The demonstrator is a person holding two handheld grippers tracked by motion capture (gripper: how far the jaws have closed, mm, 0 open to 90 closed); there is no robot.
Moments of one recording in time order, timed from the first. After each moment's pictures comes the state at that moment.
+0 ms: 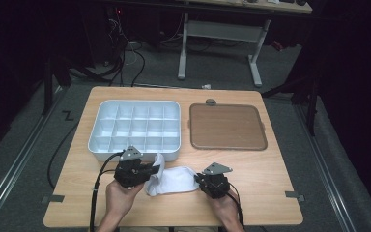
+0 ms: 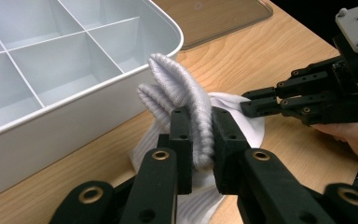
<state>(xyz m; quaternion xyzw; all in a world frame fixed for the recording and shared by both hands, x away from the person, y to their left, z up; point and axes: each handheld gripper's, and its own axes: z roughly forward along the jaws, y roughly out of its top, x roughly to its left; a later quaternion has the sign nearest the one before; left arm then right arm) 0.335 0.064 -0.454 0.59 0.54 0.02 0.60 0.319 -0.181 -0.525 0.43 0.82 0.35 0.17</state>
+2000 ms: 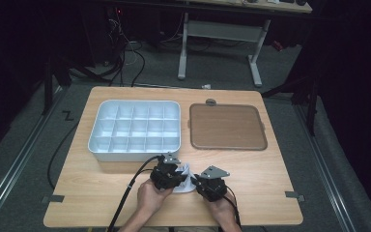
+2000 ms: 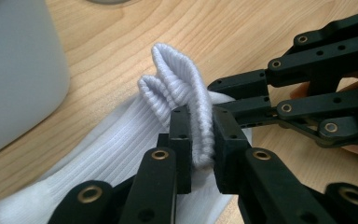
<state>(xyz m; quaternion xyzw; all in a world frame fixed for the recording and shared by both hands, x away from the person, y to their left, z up) 0.344 -0.024 -0.506 0.66 0.52 -0.01 0.54 0.314 -0.174 -0.533 0.41 0.82 0.37 0.19</state>
